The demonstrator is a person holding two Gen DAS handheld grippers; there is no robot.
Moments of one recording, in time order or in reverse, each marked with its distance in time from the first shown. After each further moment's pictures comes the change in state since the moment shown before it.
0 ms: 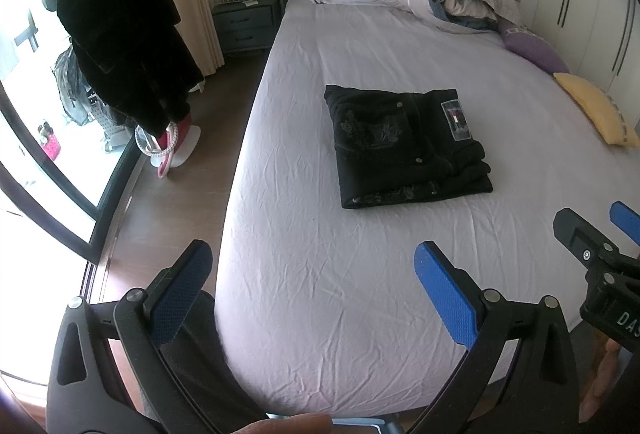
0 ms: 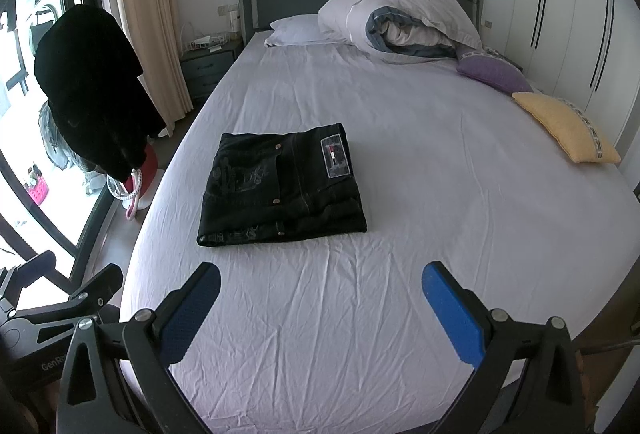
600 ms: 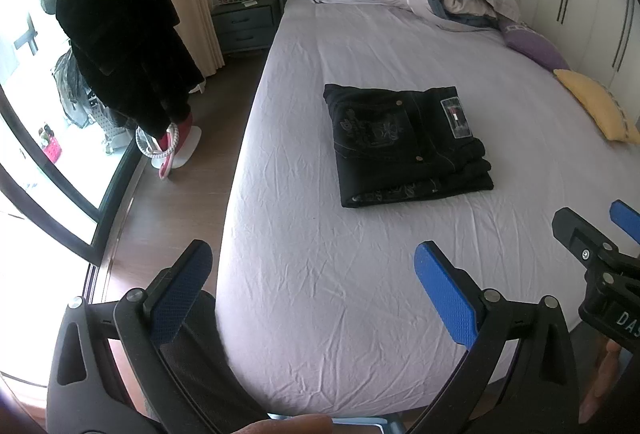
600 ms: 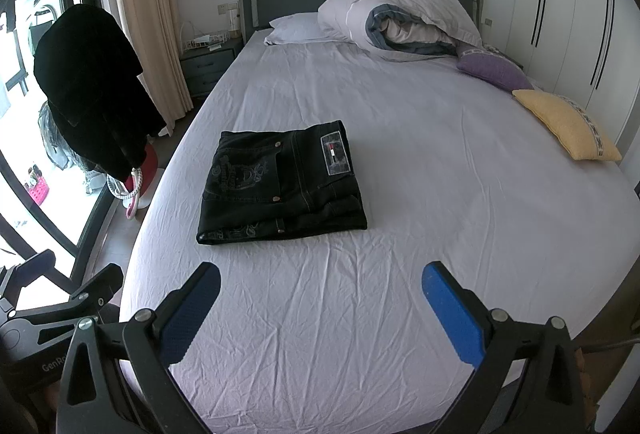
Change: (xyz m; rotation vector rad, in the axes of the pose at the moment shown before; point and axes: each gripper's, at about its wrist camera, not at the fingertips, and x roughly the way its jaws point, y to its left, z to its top) left arm 0.002 -0.001 0.000 0.009 0.001 0.005; right arm 0.001 -0.001 -0.001 0.000 0.004 0.003
